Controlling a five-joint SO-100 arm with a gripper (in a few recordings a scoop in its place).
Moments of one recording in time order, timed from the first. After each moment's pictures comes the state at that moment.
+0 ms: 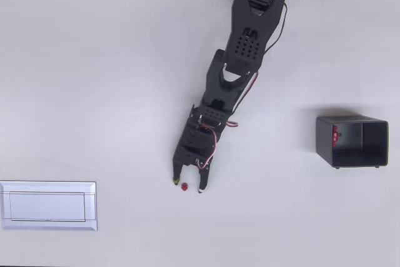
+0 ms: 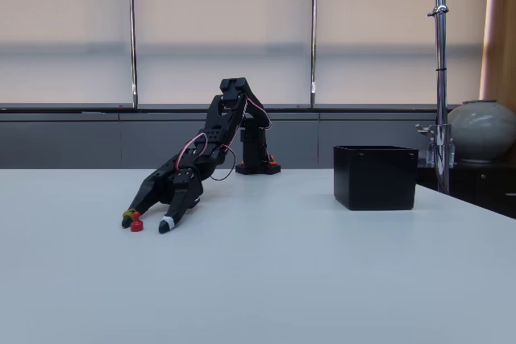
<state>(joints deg) 19.0 146.7 104.0 -23.6 -1.0</state>
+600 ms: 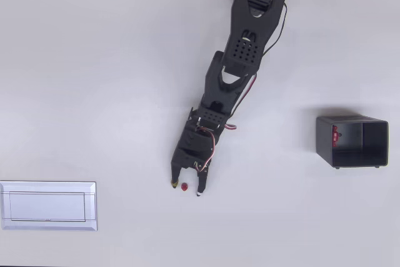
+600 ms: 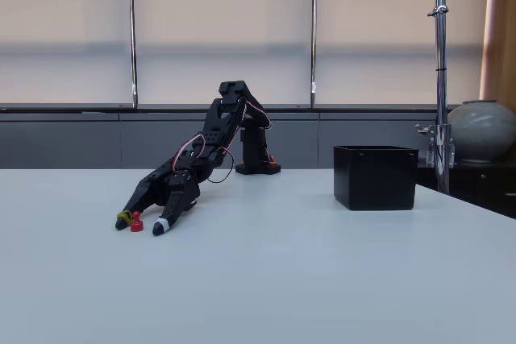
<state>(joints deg) 19.1 149.1 106.6 -25.8 -1.1</state>
